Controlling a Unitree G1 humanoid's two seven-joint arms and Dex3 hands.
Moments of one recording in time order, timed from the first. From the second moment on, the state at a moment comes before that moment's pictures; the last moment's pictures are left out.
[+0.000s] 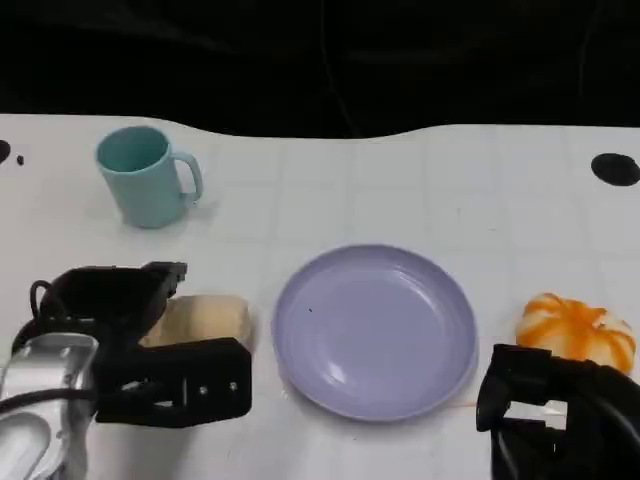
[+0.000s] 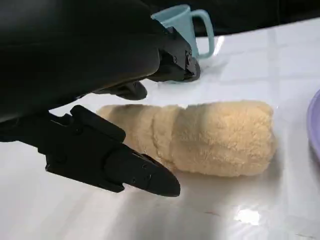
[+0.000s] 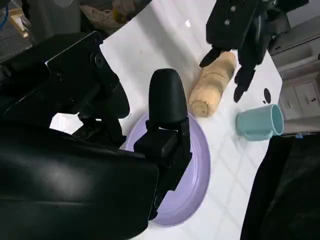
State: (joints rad) left arm -0.27 0.44 -0.36 0.11 0.94 0.26 -0.31; right arm 0.27 -0.27 0.01 -0.83 0.43 0.86 0.17
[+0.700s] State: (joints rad) left arm -0.35 0.38 -0.39 0.51 0.81 0.05 0.08; right arm 0.28 -0.27 0.01 -0.84 0.43 0.86 0.17
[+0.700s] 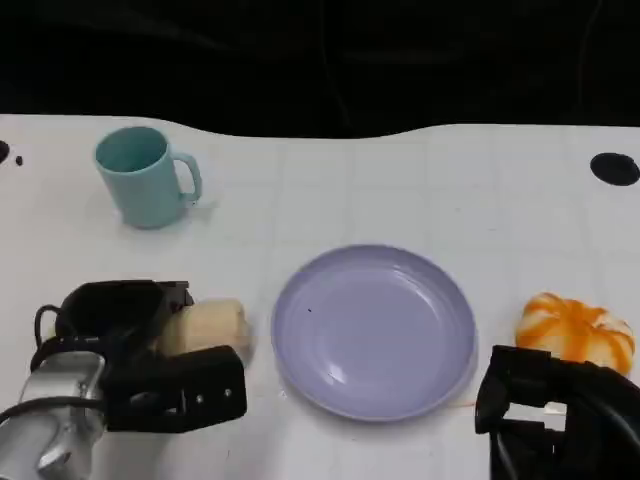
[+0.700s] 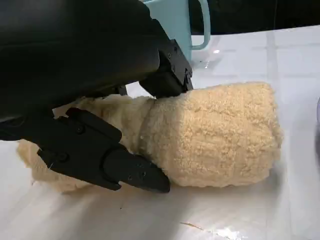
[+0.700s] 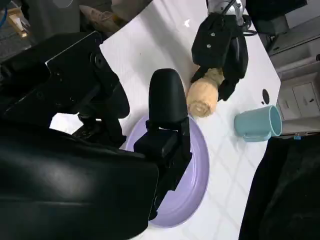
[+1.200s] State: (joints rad) left arm -0.28 0.37 -0.32 0.29 0.76 0.01 0.20; right arm 0.28 -0.27 0.01 -0.84 0.43 0.86 0.17
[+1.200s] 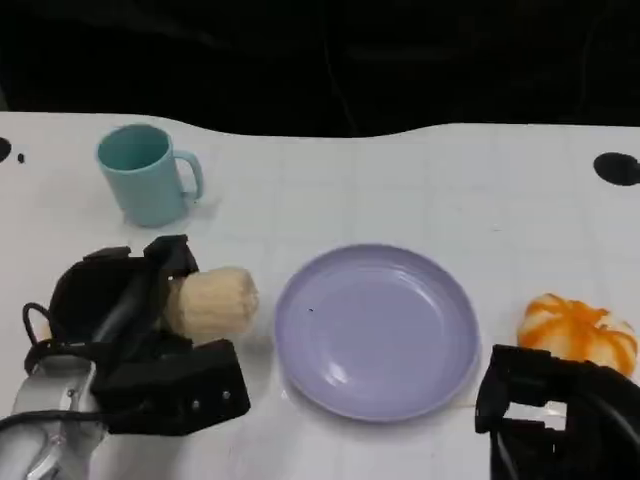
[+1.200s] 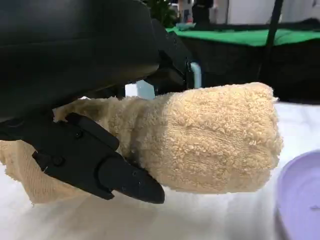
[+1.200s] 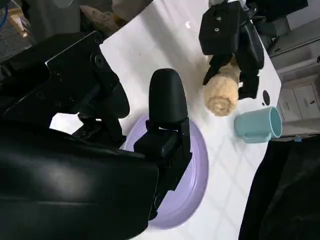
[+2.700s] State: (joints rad) left arm -0.46 0.17 -0.59 -0.01 0.79 0.33 -0.42; right arm 0.28 -0.27 0.02 -0.85 0.43 0.86 0.17
